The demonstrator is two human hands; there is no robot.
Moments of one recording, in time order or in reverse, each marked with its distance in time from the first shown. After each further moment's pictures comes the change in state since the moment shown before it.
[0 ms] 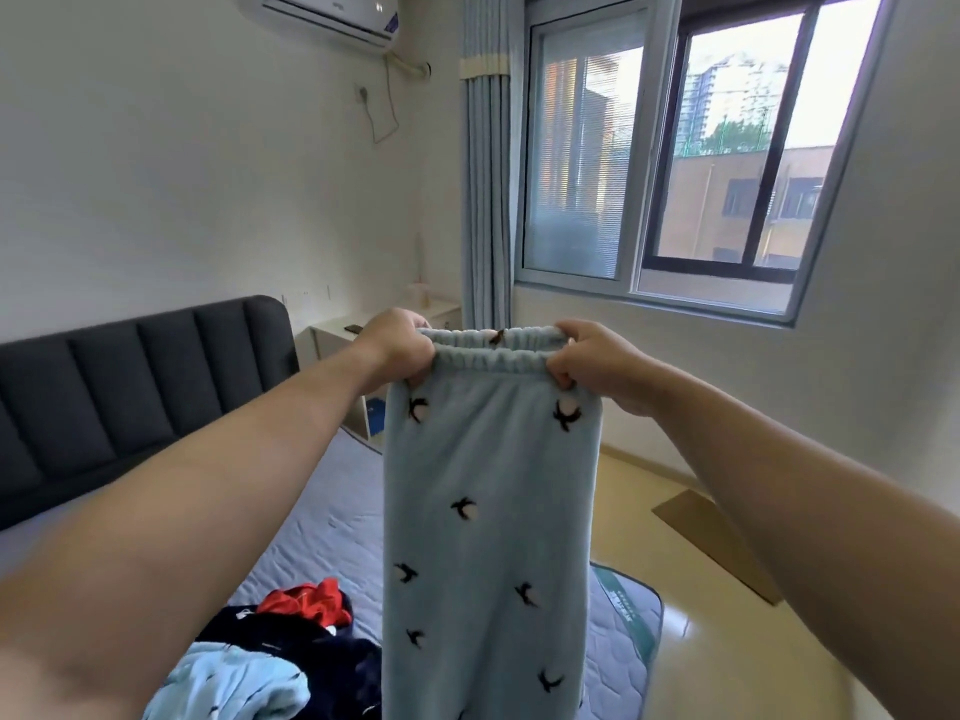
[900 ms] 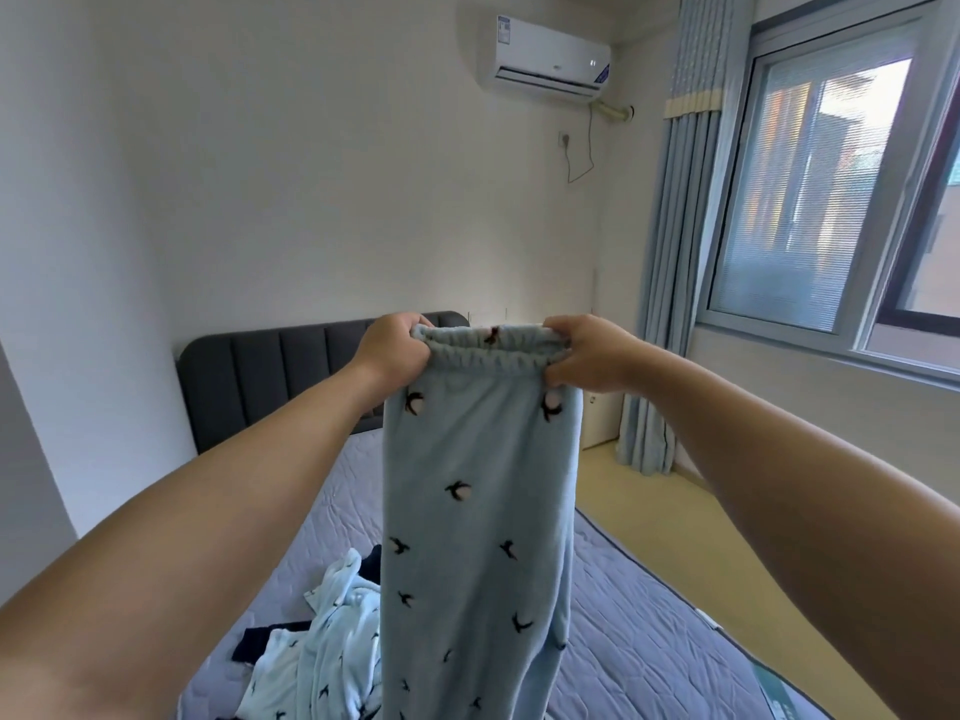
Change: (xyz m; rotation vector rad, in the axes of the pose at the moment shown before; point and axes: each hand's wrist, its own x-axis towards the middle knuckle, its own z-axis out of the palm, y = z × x) left_hand -0.133 -0.081 -0.149 0.007 0.439 -0.124; right_hand 0.002 -0.135 0.107 -0.355 -0.281 -0.492
